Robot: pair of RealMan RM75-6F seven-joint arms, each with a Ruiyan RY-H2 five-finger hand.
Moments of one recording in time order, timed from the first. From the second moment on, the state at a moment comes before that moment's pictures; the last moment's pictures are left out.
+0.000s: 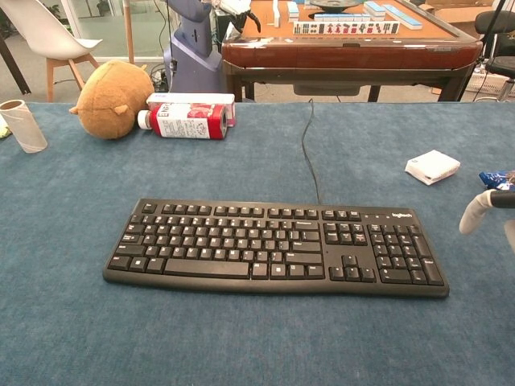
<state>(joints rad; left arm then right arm) -0.03 -1.12 -0.03 -1.58 1.45 1.49 0.00 0.23 -1.40 -0.04 -1.51 -1.63 1.26 -0.13</state>
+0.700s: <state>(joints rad) -0.03 -1.12 -0.03 -1.58 1.46 1.49 -0.01 0.27 -1.48 -0.05 -1.45 -1.58 1.18 -0.18</state>
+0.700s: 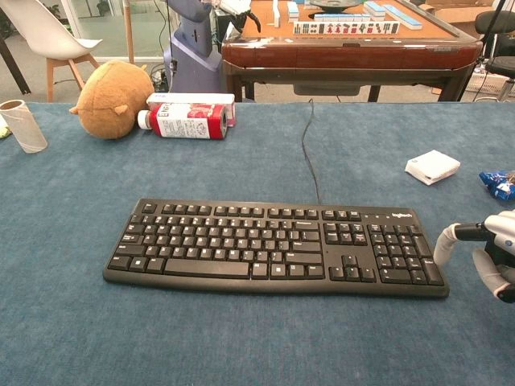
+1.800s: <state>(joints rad) -0.03 -1.11 -0.03 -1.58 1.46 1.50 -0.01 0.28 -1.52 -0.07 -1.39 -1.56 1.17 -0.17</state>
